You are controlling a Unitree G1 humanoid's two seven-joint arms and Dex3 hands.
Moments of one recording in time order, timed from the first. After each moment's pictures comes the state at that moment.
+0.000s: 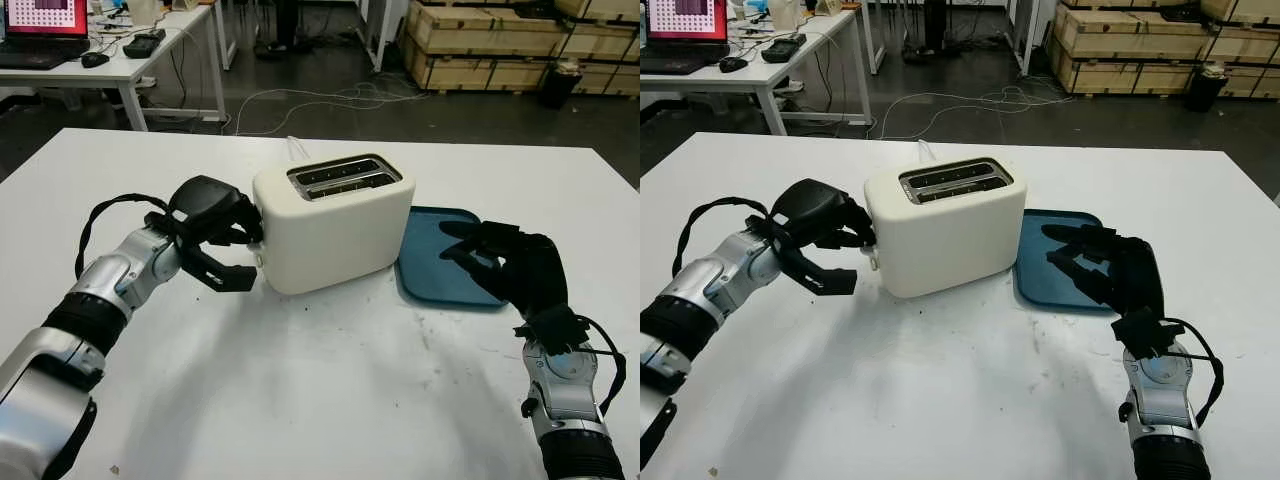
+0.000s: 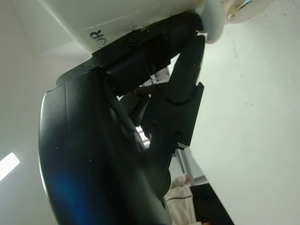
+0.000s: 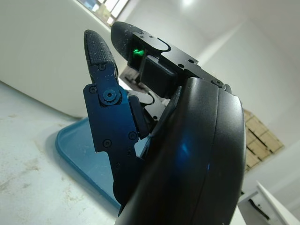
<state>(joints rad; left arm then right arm) -0.73 0.57 -0.51 0.71 0.74 -0.40 0.10 -0.13 -0.30 -0.16 0.37 0.05 -0.59 0.23</state>
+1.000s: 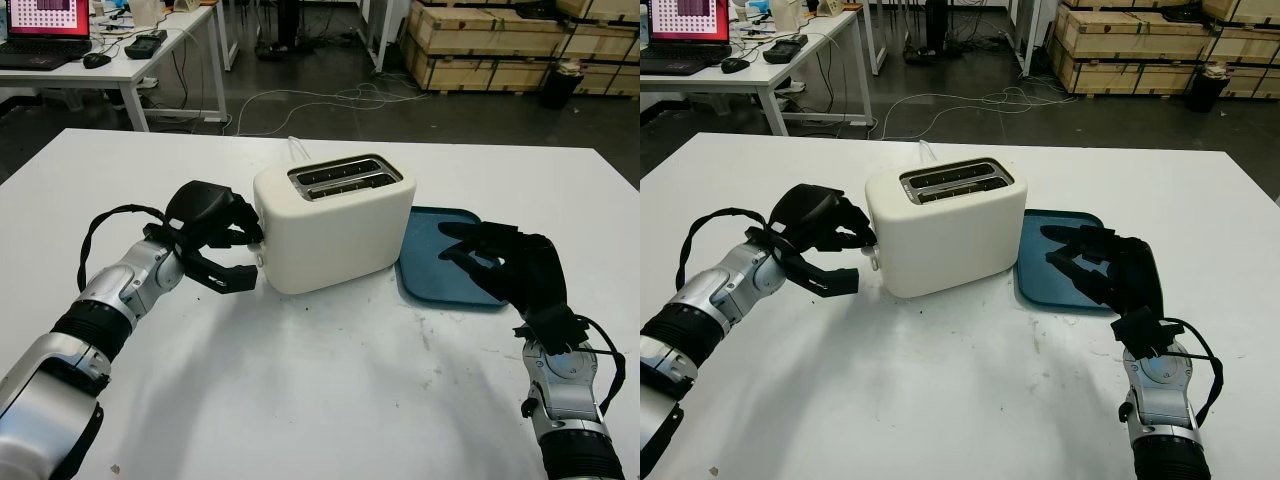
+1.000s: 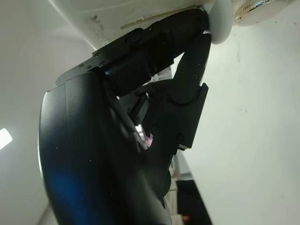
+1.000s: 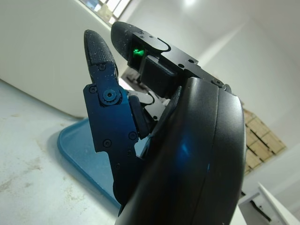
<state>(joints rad) -0.66 0.54 -0.51 0.73 0.65 -0.29 0.25 -0.13 -0.30 -0.16 0.37 0.05 -0.58 0.24</state>
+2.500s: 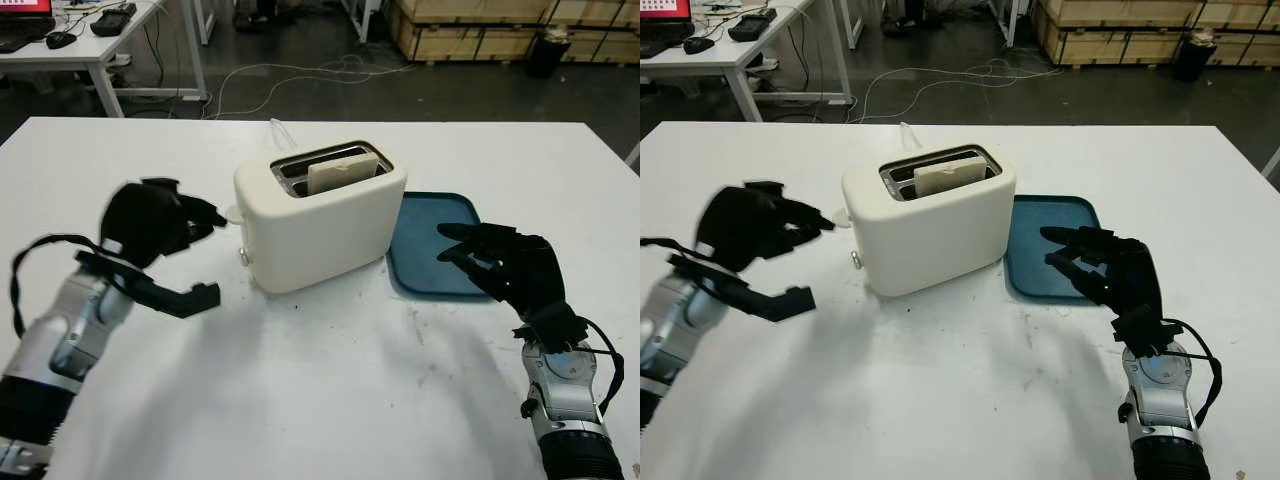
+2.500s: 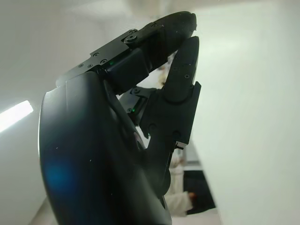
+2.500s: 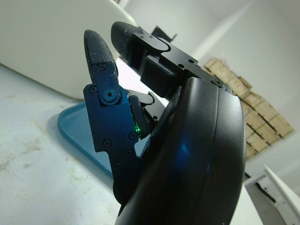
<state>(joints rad) -0.28 0.70 -0.11 0.01 0.74 -0.23 0.15 -0.13 -0.30 -0.15 0.36 0.07 -0.55 0.24</state>
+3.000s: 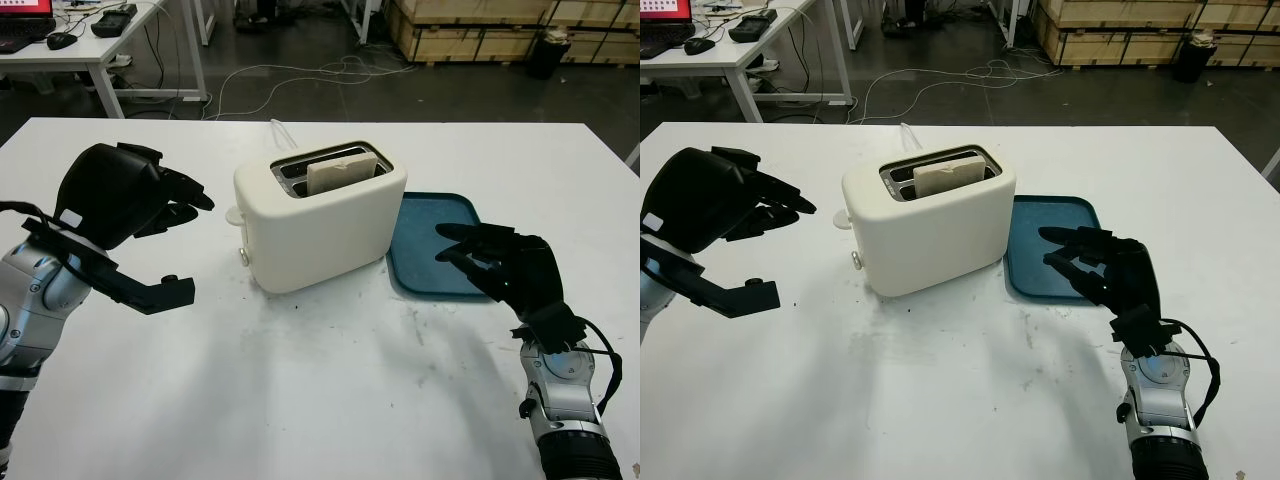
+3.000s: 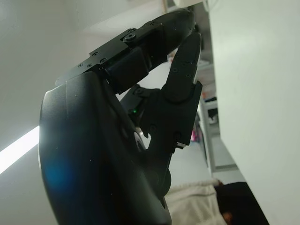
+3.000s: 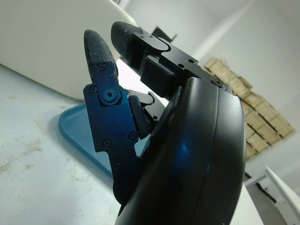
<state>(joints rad) -0.31 0.78 -0.03 -0.14 0.67 -0.27 -0.12 -0.13 -0.29 -0.15 0.36 0.07 -0.55 0.24</state>
